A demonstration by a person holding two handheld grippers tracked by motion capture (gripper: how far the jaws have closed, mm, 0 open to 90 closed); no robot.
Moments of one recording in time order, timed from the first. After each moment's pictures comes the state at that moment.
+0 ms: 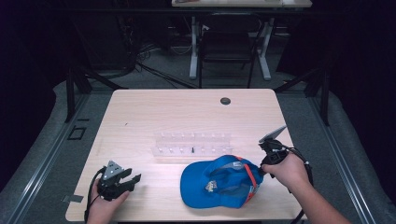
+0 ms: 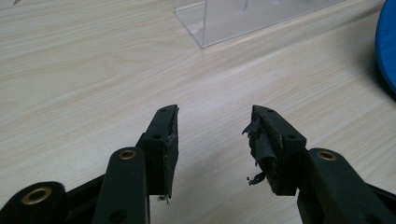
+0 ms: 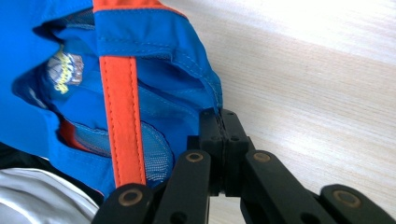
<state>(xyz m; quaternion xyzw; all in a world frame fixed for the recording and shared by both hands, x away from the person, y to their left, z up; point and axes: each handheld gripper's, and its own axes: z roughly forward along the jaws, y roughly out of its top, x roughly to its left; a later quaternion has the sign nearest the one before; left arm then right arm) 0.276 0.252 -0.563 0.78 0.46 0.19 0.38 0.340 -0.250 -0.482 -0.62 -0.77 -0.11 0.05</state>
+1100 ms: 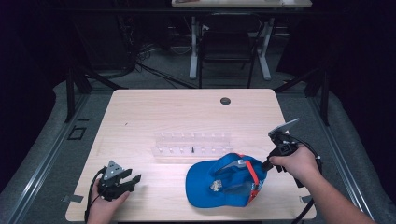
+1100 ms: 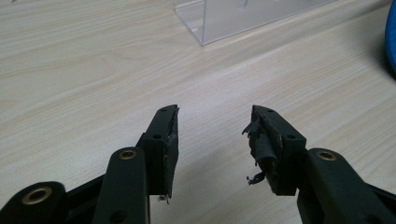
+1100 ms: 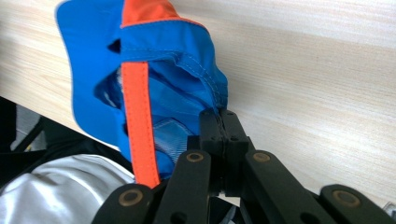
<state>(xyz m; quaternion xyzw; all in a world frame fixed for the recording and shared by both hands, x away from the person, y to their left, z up) 0.276 0.251 -0.564 0.78 0.46 0.19 0.37 0.344 -0.272 -0.451 -0.63 -0.75 -0.15 0.13</state>
